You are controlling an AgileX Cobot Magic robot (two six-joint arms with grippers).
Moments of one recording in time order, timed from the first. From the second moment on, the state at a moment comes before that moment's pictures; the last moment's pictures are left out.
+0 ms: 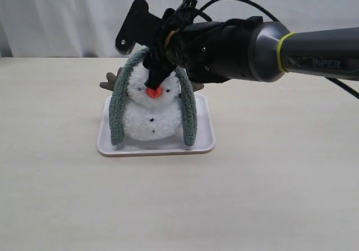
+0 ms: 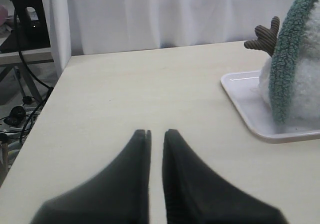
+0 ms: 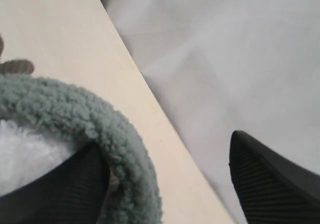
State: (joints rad) left arm -0.05 0.00 0.00 0.01 0.34 0.08; right arm 0.68 2.00 -1.49 -1.46 0.36 0.73
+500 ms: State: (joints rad) left arm -0.05 0.00 0.00 0.01 0.34 0.08; right arm 0.67 2.00 -1.68 -0.51 0.63 0.43
